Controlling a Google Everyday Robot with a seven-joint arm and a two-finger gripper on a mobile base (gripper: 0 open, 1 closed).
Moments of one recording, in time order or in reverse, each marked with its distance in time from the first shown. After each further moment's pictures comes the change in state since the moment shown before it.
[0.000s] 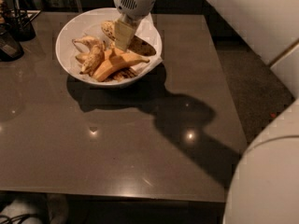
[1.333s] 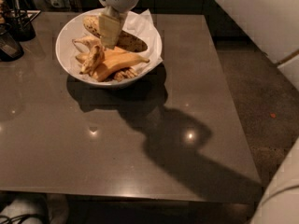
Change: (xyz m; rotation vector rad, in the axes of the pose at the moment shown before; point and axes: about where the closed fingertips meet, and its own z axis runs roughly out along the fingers) arm -0.024 0.042 -0.032 0.011 0.001 -0.110
